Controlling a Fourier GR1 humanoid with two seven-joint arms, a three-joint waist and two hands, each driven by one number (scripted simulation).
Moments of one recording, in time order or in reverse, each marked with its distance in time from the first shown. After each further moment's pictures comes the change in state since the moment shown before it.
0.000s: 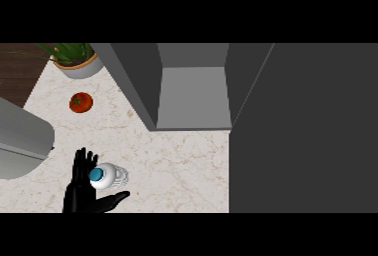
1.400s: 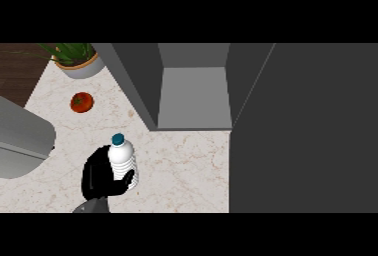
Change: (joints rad) left arm -0.212 -0.013 0.001 0.206 0.083 -0.181 -0.149; right arm 0.018 0.024 -0.040 0.011 -0.014 0.046 -0.026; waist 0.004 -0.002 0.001
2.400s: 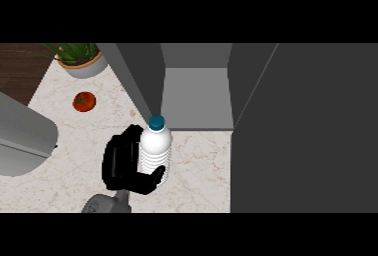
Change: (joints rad) left arm 0.065 -0.015 -0.400 -0.573 0.044 0.308 0.235; right arm -0.056 -0.014 -0.038 0.011 -0.015 -0.008 0.009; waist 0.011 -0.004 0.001
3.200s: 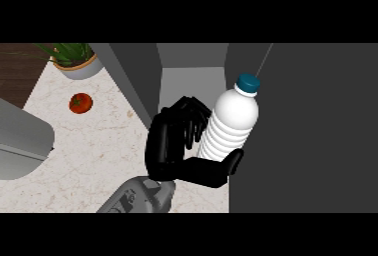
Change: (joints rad) left arm -0.331 0.000 -0.349 -0.215 -0.034 0.617 0.344; right arm -0.077 -0.004 -0.006 0.011 -0.017 0.000 0.051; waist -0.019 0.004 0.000
